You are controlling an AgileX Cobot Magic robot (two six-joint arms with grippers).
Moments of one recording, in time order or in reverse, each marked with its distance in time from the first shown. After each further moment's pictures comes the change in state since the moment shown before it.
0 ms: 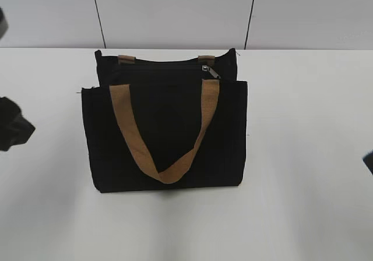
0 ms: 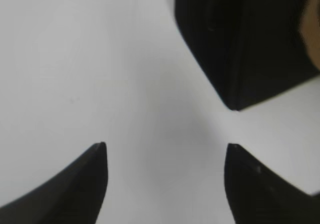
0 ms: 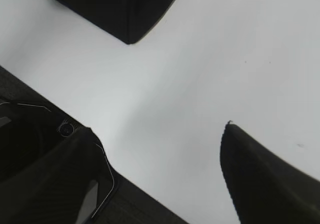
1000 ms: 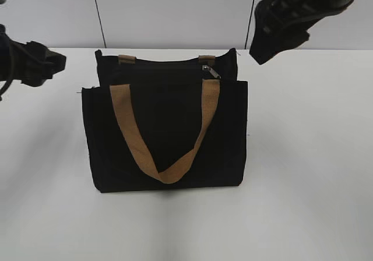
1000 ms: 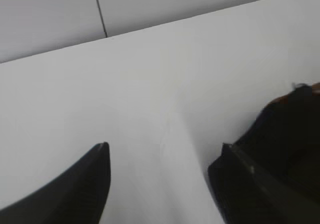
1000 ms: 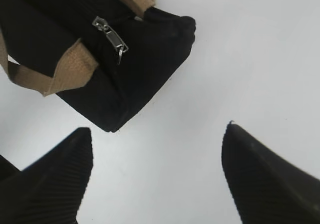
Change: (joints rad) left arm 0.415 0.253 0.099 1.402 -0.946 -1.344; right arm 0.000 0.645 -0.621 -0.006 0.066 -0.092
